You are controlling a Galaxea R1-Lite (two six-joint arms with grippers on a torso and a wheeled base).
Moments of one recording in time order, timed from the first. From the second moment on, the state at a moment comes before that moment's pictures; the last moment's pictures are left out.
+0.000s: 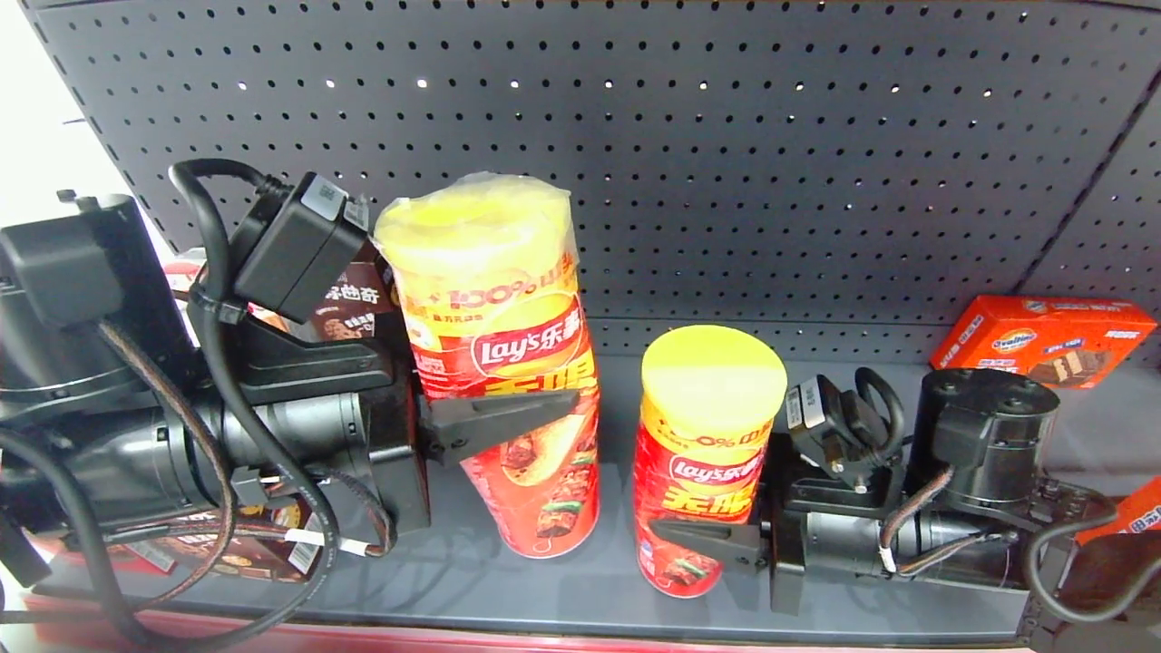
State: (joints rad) left arm -0.54 1.44 -0.75 -0.63 -0.65 0.07; right arm 0.65 1.72 -0.55 -1.02 0.63 -0.20
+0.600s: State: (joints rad) left arm -0.54 1.43 -0.74 -0.63 -0.65 0.07; right arm 0.62 1.55 -0.43 -1.01 0.57 -0.20
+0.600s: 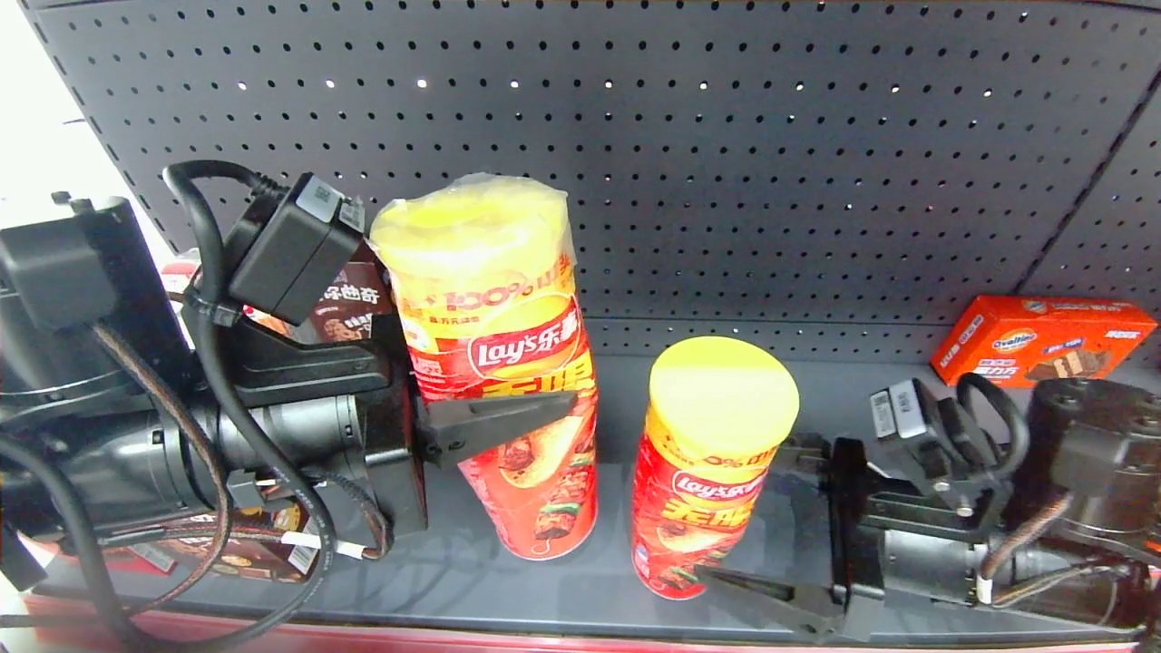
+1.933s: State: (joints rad) left arm -0.53 1.35 -0.72 -0.65 -0.65 0.07; right arm 0.17 0.18 -0.20 0.00 -0.06 -0.07
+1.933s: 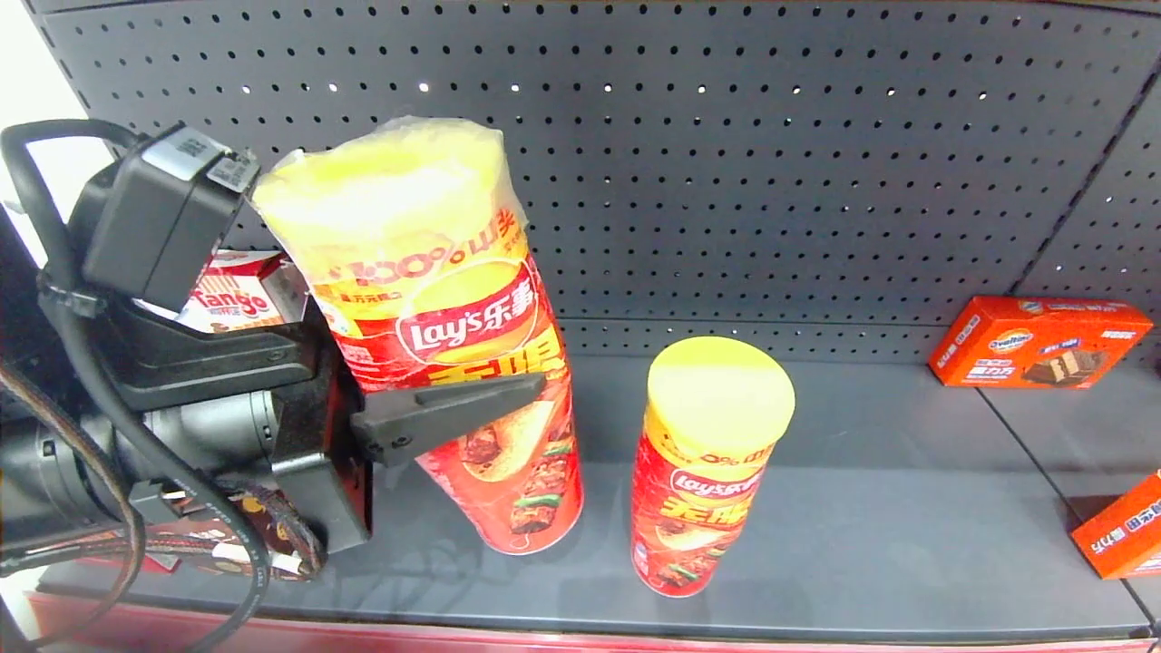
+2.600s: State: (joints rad) left arm -0.53 1.35 -0.71 -0.65 -0.65 0.07; right arm 0.17 0.09 0.00 -0.01 -0.02 -0.04
